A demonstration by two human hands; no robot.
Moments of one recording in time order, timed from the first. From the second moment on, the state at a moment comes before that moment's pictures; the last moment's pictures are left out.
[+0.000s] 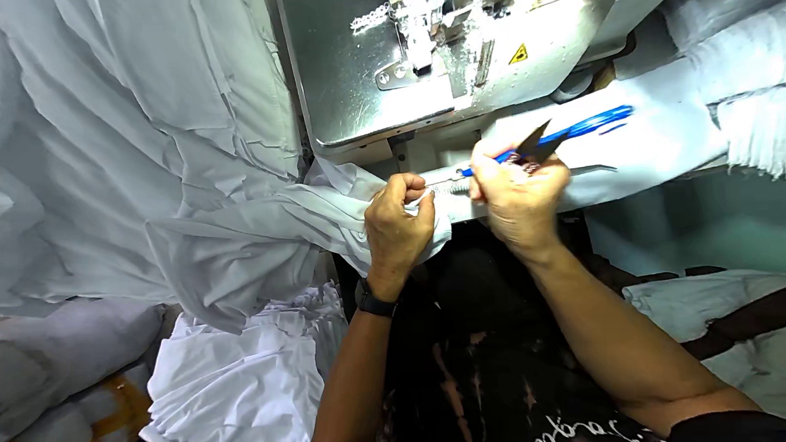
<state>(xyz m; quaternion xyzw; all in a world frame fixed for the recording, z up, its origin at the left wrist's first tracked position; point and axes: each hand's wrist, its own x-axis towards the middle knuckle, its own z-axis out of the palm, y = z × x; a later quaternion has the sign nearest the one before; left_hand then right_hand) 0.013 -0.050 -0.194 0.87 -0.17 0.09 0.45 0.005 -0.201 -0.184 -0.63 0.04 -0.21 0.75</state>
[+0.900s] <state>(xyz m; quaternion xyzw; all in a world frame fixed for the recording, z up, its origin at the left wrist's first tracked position) 0.097 0.145 -0.014 0.87 -0.34 -0.22 0.29 0.039 -0.140 -0.055 -0.70 -0.36 -0.05 0.61</state>
